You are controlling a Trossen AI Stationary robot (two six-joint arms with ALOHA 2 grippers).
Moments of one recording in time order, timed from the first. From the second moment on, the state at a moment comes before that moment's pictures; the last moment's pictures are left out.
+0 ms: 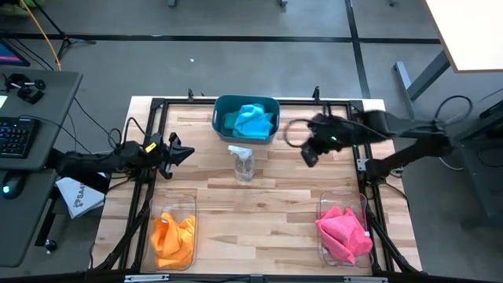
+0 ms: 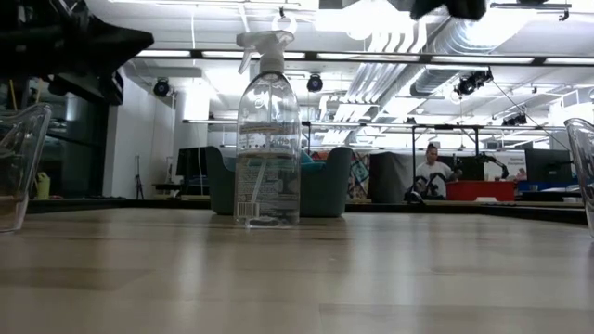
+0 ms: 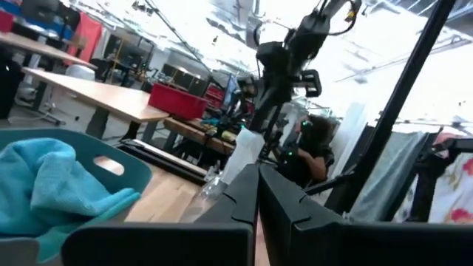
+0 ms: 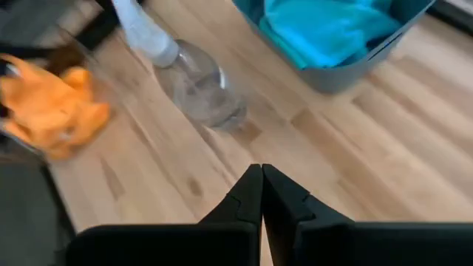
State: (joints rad) left arm 0.00 0.08 0.02 0.30 -0.16 -0.38; right arm 0.05 1.26 1.46 -1.10 0.19 0.76
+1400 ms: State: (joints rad) left arm 0.00 0.08 0.02 0.23 -0.17 -0.39; right arm -0.08 0.35 0.01 0.41 -0.05 0.54
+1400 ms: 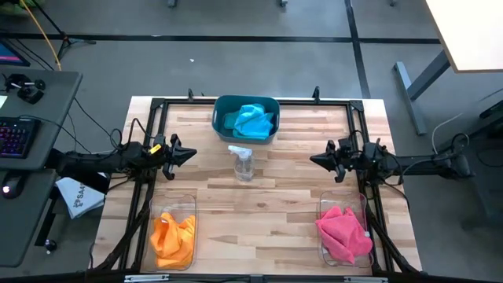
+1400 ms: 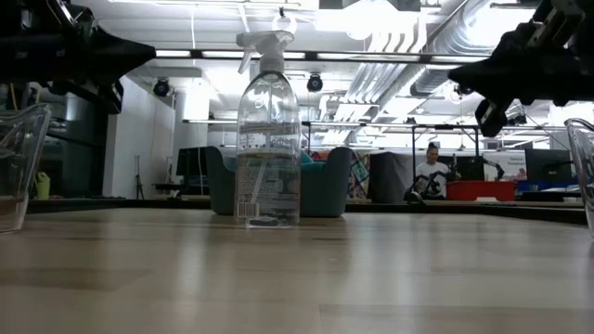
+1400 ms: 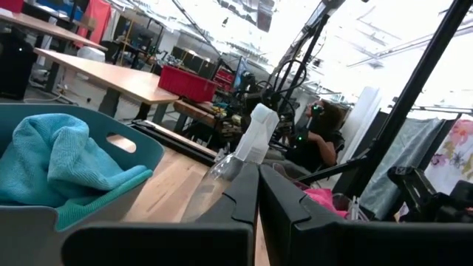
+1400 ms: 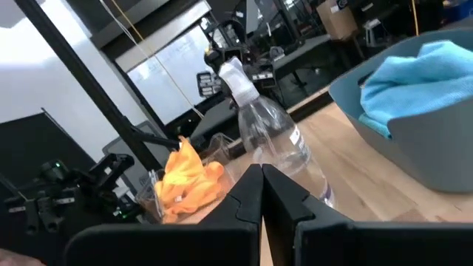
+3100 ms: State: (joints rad) left arm 0.00 0.00 0.02 0.23 -0.17 -0.39; right arm -0.08 0.00 0.01 0.22 -0.03 0.60
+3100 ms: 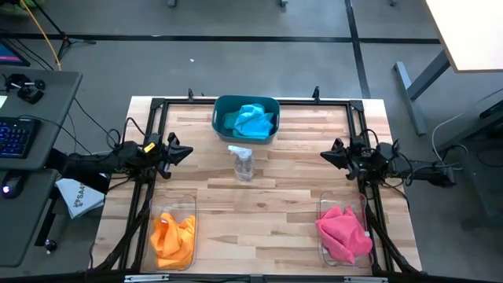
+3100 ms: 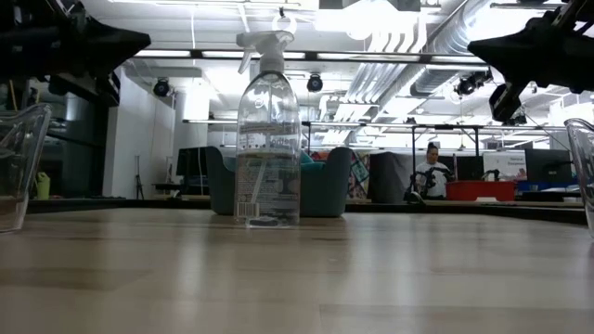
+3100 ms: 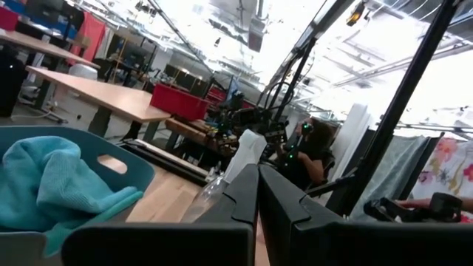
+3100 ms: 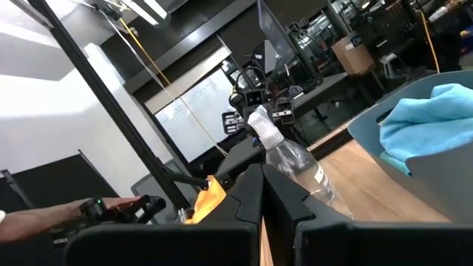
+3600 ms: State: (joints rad) left arm 0.00 0.00 0.01 0.22 -0.17 -0.39; right arm -0.08 0.00 0.01 0.20 -0.03 0.60
